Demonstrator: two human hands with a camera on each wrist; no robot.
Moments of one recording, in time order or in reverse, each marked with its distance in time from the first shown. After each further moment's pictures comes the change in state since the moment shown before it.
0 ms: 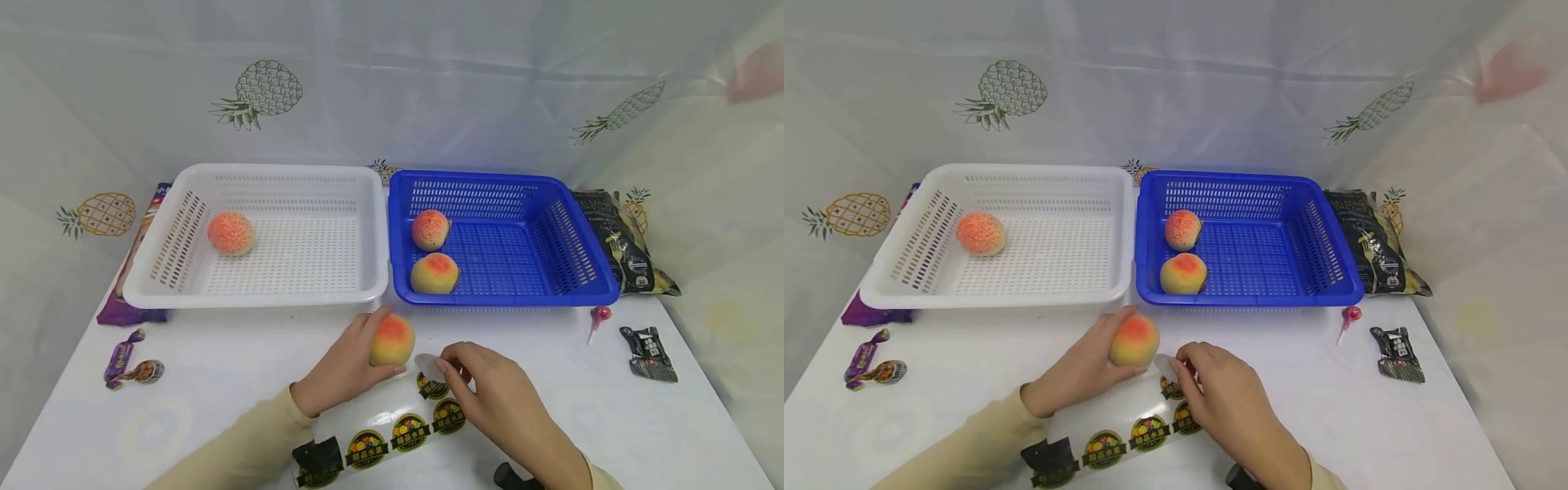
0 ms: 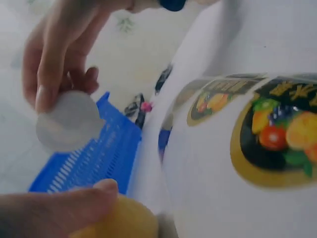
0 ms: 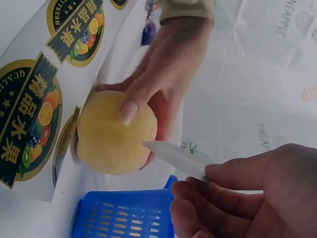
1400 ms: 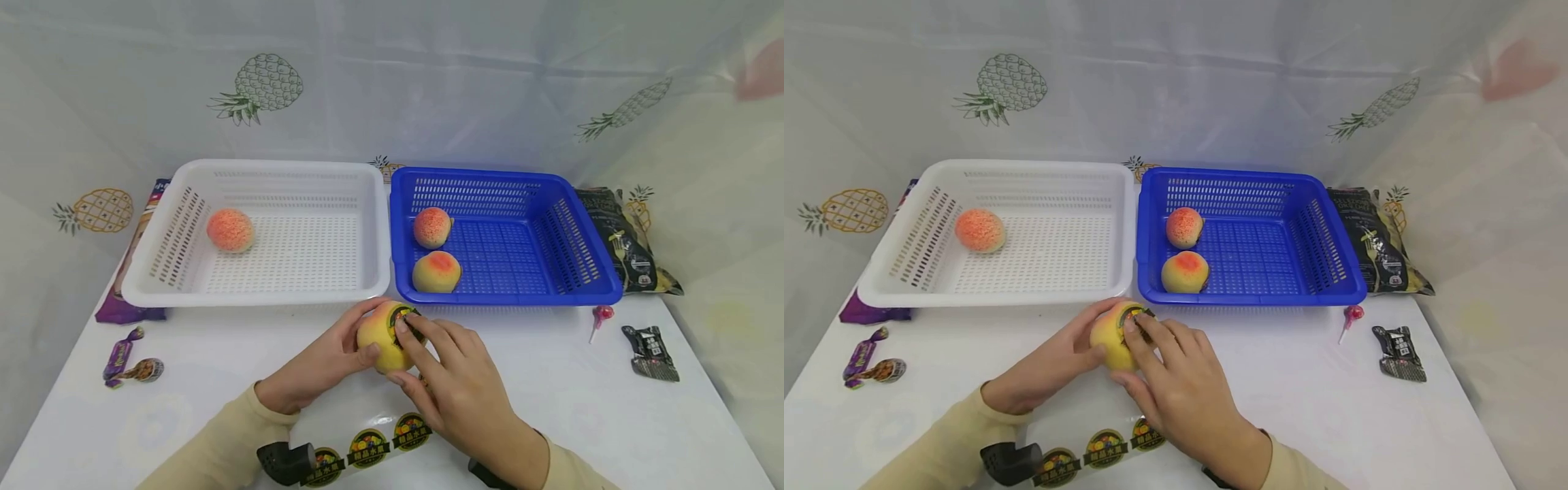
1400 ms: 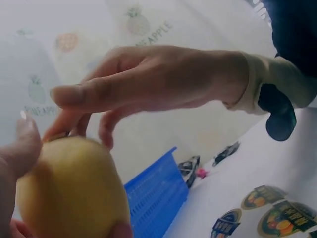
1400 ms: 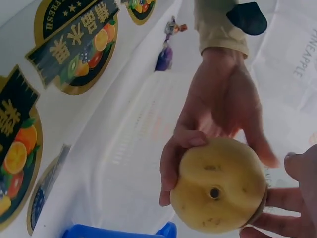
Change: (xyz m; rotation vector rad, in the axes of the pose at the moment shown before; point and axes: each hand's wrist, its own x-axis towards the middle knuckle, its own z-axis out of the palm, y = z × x) left_hand -0.002 0.007 -0.046 -1.110 -0.364 -0.118; right_hand 0.032 -0.039 0.006 -0.023 0.360 -0.472
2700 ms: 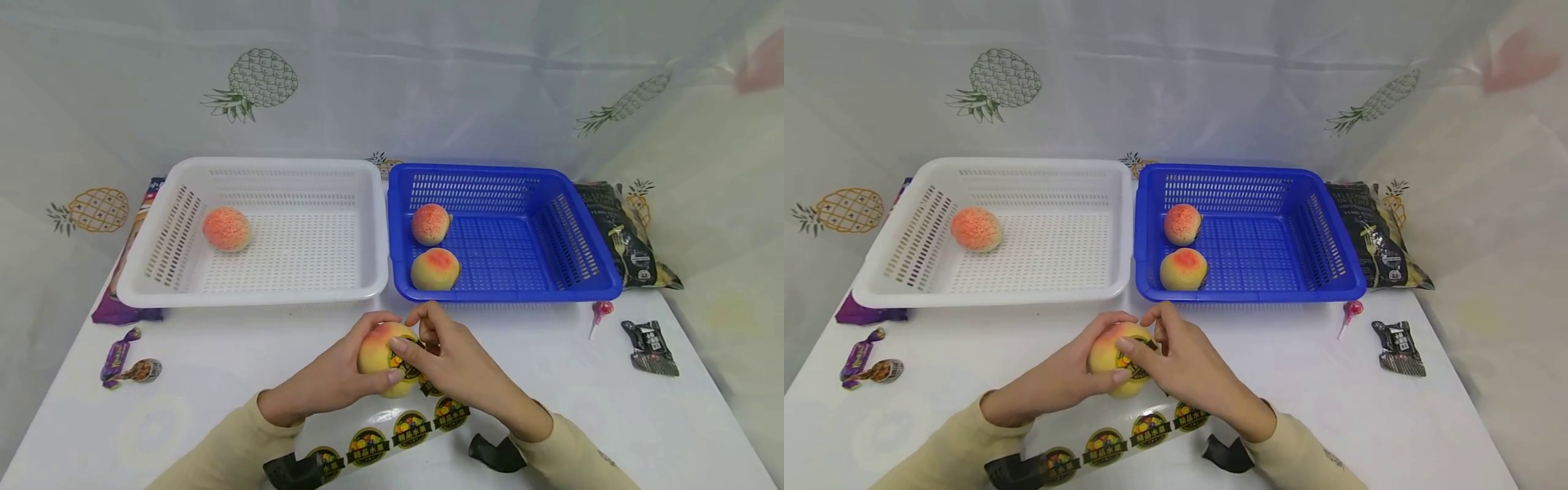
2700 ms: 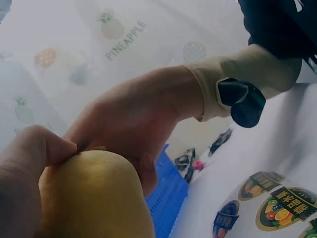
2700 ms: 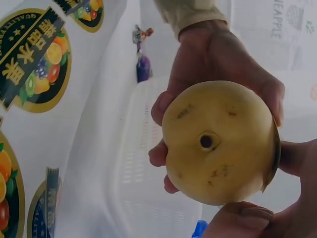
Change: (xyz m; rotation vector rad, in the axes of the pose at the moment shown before) left_hand -0.002 0.003 0.020 0.335 0.047 -0.119; right_hand -0.003 0.030 0.011 0.657 -0.556 0.810
